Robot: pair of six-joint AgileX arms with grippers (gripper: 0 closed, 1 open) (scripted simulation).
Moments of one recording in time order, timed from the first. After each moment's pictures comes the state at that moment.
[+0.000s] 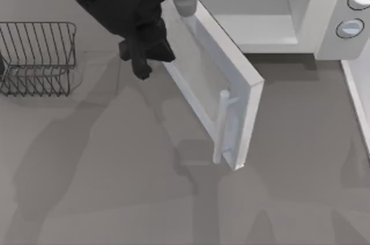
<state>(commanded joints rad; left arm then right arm) -0.48 1.81 1.73 -1.16 0.42 0.86 0.00 0.00 0.00 0.00 0.00 0.00</state>
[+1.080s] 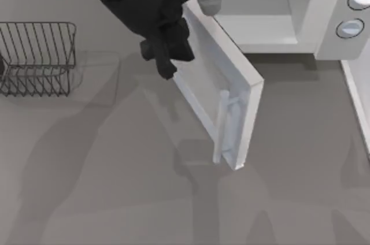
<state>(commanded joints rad) -0.55 1.85 1.79 -1.15 0.40 0.80 0.00 0.00 0.00 0.00 0.00 0.00</state>
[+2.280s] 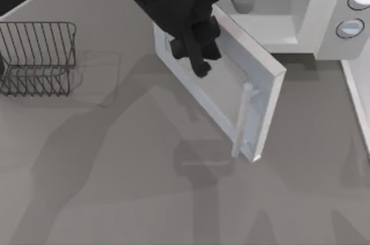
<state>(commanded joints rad) -0.62 1.92 1.88 -1.14 0.37 0.71 0.00 0.00 0.00 0.00 0.00 0.00</state>
